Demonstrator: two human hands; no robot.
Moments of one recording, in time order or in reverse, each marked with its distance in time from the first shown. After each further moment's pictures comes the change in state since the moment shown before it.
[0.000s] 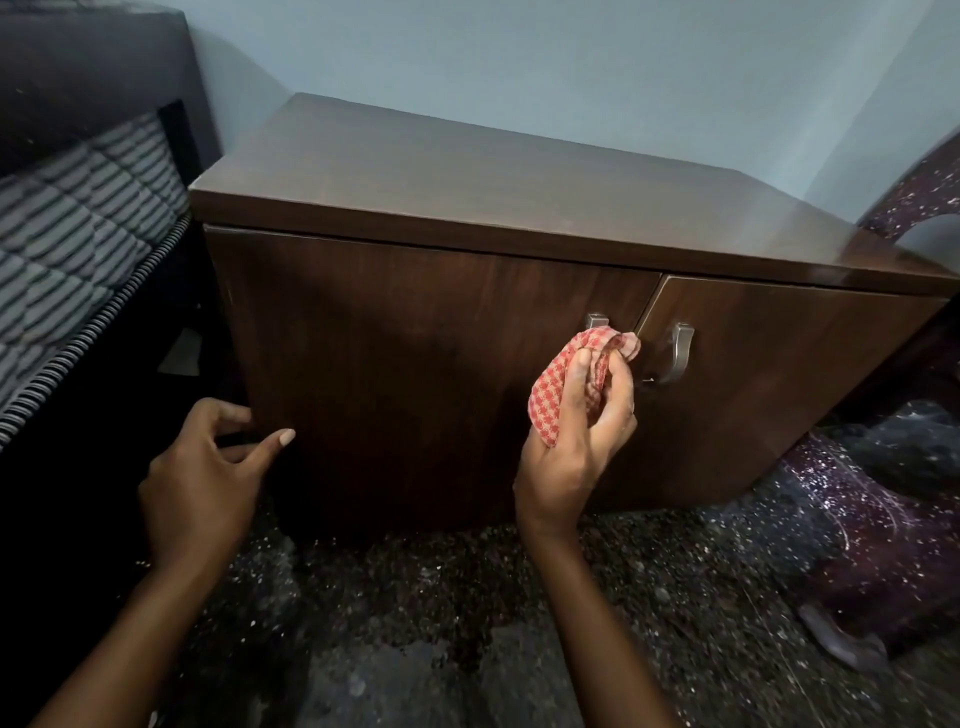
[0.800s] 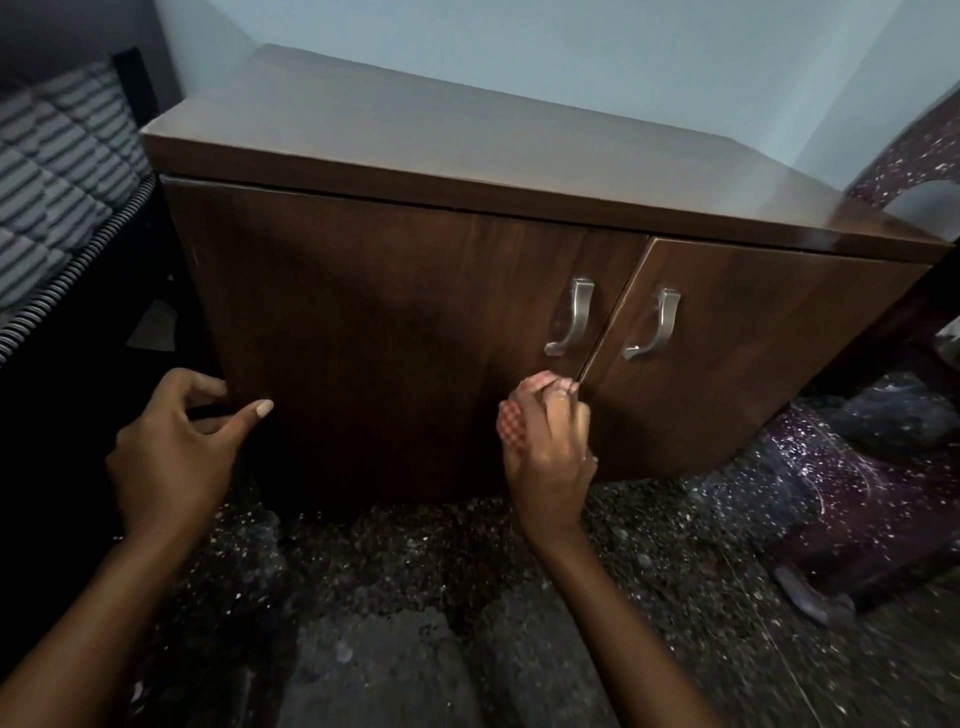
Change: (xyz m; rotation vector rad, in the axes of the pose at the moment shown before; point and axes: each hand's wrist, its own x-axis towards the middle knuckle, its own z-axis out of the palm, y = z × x) left_hand 0.003 -0.009 0.001 0.008 -0.012 -0.035; right_hand -0.026 0.034 -0.020 -0.287 -0.405 -0.208
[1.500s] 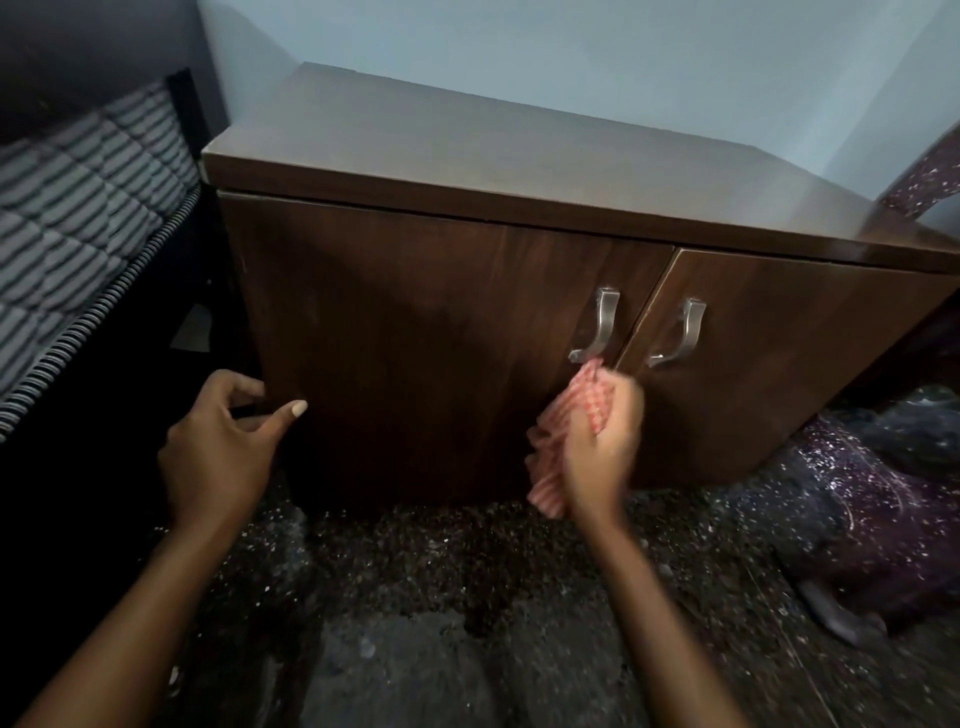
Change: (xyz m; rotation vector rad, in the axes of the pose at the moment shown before) left_hand -0.005 0.011 -0.003 0.006 0.009 -0.006; right_hand 0.023 -0.002 -0.020 0.682 0.041 0.482
